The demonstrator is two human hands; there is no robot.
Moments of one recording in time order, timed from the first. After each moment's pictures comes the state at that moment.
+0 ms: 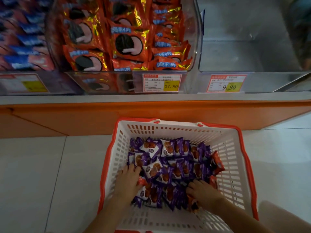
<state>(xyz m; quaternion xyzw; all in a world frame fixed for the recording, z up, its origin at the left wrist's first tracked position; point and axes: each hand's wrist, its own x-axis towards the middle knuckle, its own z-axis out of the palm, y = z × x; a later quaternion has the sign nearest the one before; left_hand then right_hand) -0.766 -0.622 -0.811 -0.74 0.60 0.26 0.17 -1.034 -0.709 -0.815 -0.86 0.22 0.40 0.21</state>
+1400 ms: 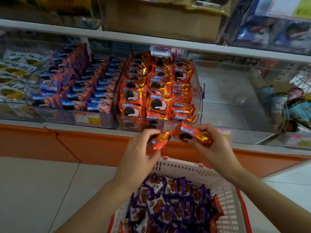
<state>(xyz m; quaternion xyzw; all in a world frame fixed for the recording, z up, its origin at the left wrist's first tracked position) -0.741 -0.680 -0.561 -0.66 0.58 0.15 -0.46 -0.921 -0.791 -0.536 -0.75 0.43 -0.28 0.41</state>
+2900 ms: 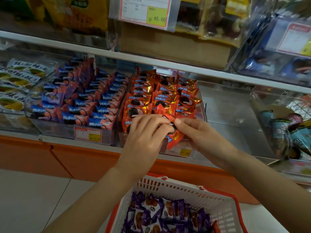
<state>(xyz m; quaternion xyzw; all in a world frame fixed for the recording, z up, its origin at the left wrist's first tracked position) -0.708 -0.733 -0.521 -0.56 0.68 -0.20 -0.42 -0.846 -0.813 -0.463 -0.66 0.37 -0.16 0.63</state>
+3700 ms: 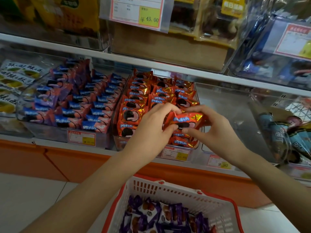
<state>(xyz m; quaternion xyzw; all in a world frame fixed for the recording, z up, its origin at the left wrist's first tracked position) -0.717 -0.763 -0.481 -0.64 0.61 0.13 -0.45 -0.874 -0.845 -0.462 -0.85 0.33 -0.27 0.31</state>
